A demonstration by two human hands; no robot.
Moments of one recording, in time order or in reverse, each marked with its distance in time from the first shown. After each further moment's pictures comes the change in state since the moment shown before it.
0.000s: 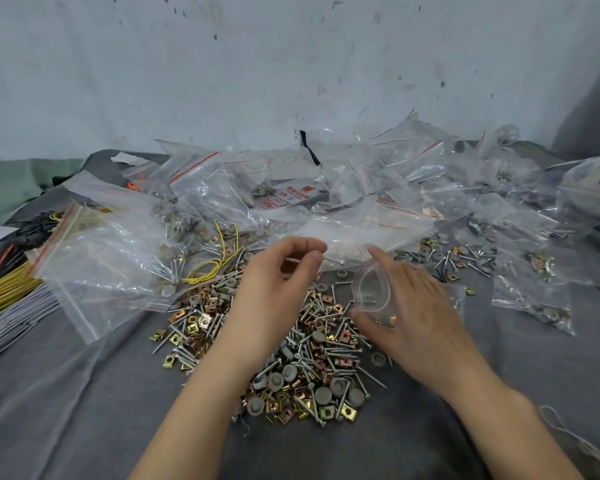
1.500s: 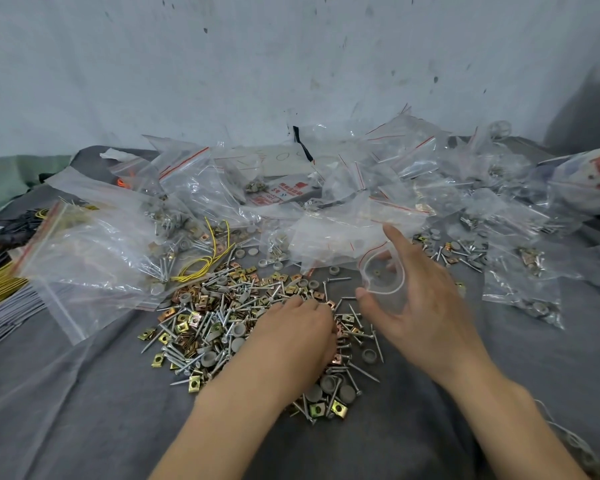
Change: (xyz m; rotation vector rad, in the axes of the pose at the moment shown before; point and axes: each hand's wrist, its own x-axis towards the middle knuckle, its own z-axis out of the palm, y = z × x) left_hand -0.020 -0.009 0.027 1.131 -0.542 0.136; right_hand 0.002 0.006 -0.007 0.116 0.195 0.017
